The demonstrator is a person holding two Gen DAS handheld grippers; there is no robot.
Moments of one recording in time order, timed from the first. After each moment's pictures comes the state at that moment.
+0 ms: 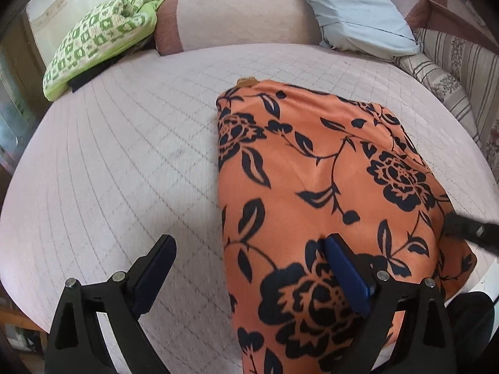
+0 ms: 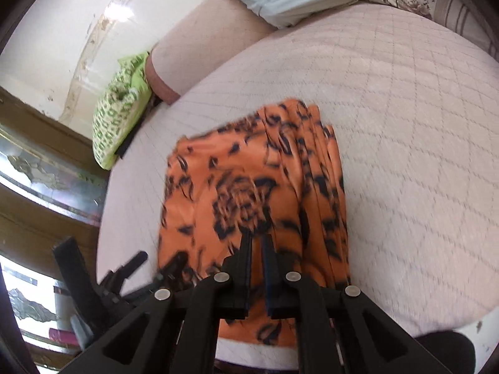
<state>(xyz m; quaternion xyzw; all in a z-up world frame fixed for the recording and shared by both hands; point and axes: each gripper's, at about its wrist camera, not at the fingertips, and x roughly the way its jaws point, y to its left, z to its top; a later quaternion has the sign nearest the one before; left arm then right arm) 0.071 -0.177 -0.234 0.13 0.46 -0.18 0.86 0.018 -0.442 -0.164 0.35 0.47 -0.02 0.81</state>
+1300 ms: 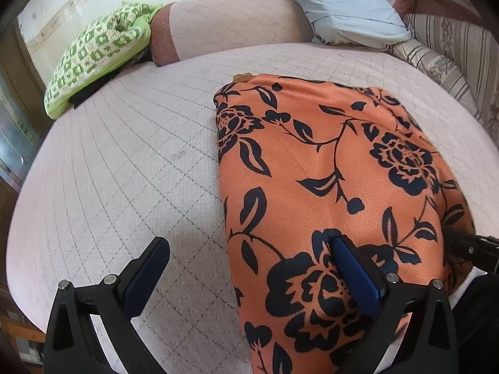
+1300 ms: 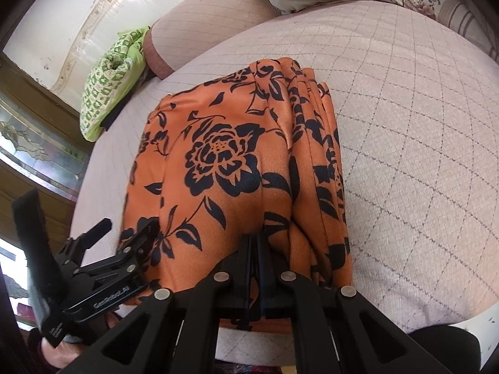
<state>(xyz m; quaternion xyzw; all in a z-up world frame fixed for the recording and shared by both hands) 0.060 -0.176 -0.240 0.17 0.44 -0.18 0.86 0.006 -0.417 -0.199 0.30 0.48 -0.02 0.82</state>
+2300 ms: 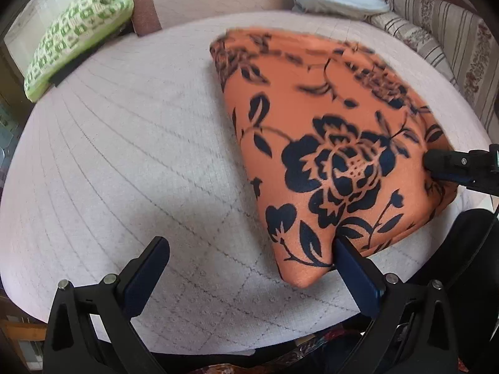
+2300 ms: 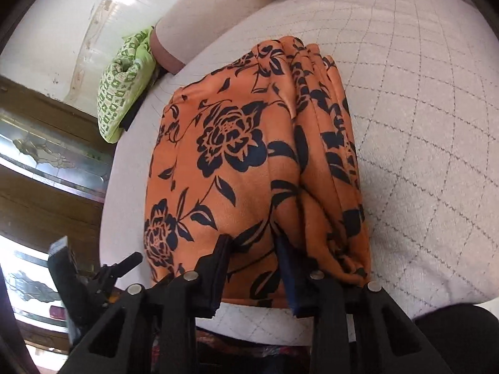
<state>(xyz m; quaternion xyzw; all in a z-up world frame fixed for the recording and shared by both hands) 0.030 -0.133 -0.245 0.19 0.49 -0.23 0.82 -0.004 -0.425 -0.204 0.37 0.49 0.03 0.79</state>
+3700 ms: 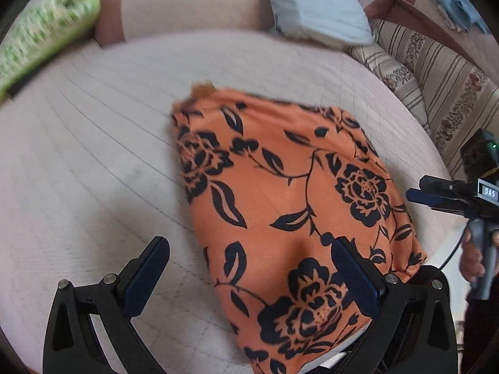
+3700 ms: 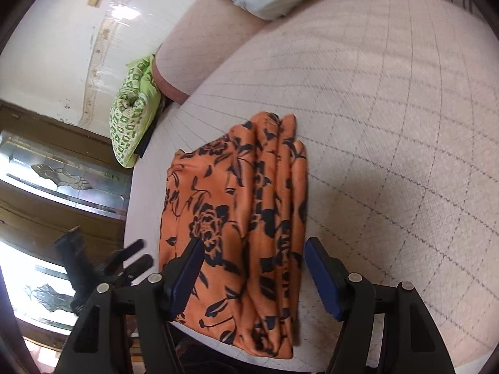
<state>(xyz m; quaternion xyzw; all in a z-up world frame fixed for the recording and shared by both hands) 0.123 -0.176 -0.218 0.11 0.53 -0.32 0.78 0.029 -0.529 -0.192 0.41 0.47 0.07 0.78</state>
